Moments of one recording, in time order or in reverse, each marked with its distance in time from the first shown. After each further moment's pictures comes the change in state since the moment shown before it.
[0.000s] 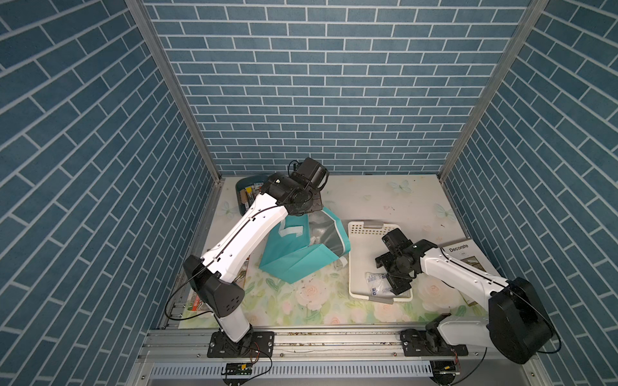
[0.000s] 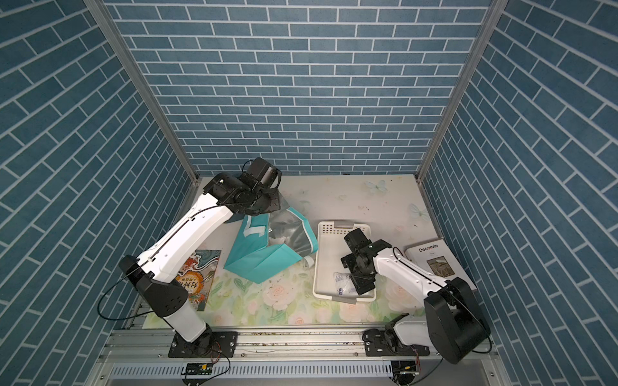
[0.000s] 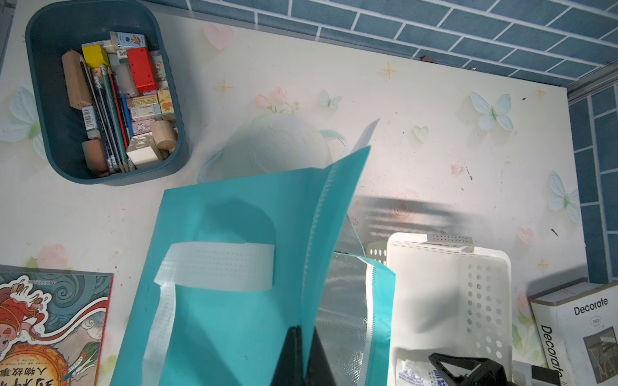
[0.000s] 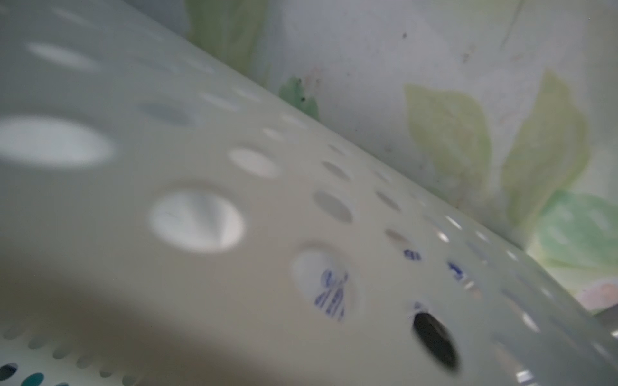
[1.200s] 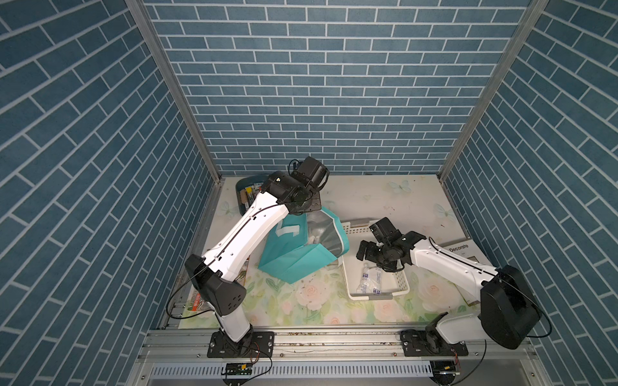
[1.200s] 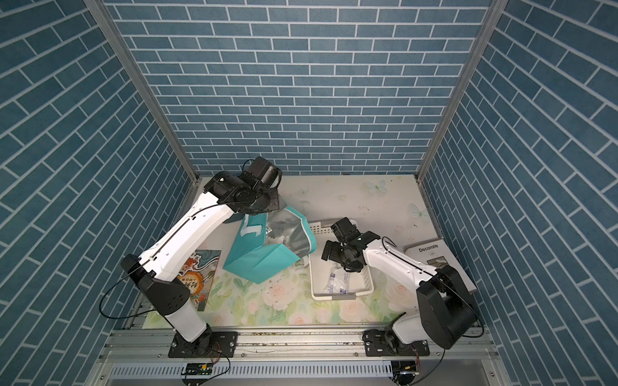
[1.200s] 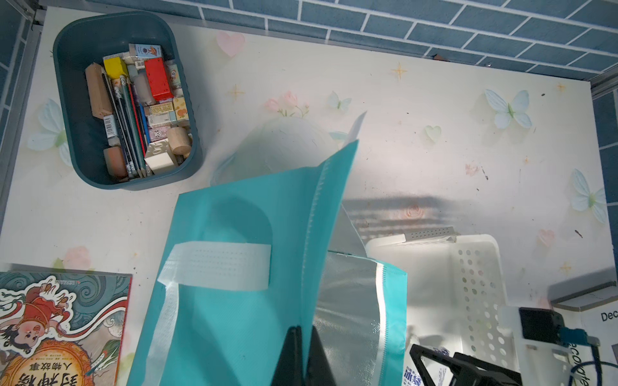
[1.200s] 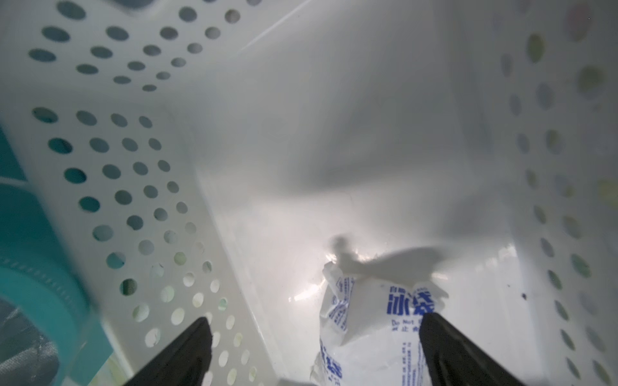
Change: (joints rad) left arm 0.000 0.018 0.037 -0.045 -0.035 0.021; right arm 0.106 0.076 0.133 0.151 0.024 -0.770
